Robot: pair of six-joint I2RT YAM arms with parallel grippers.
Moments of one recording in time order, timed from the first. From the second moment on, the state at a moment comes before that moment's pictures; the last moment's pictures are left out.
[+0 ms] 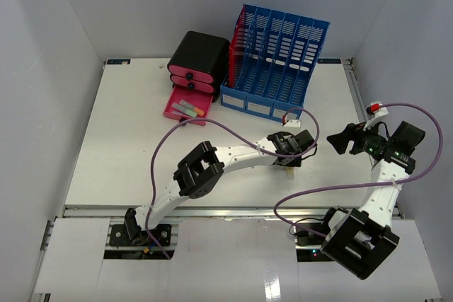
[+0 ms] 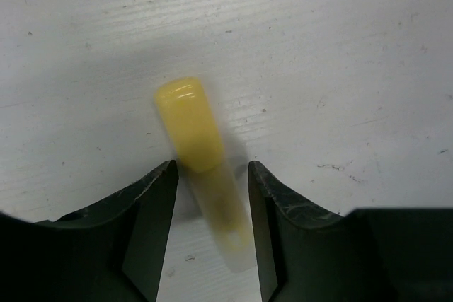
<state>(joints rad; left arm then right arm) -1.17 2.42 2.05 -0.66 -0.38 -0.90 -0.61 0.97 0.75 -0.53 -1.04 -0.45</state>
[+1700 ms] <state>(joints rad) -0.76 1.52 1.07 -0.41 -0.20 -0.85 -0.62 0.97 0.74 -0.53 -1.06 -0.45</state>
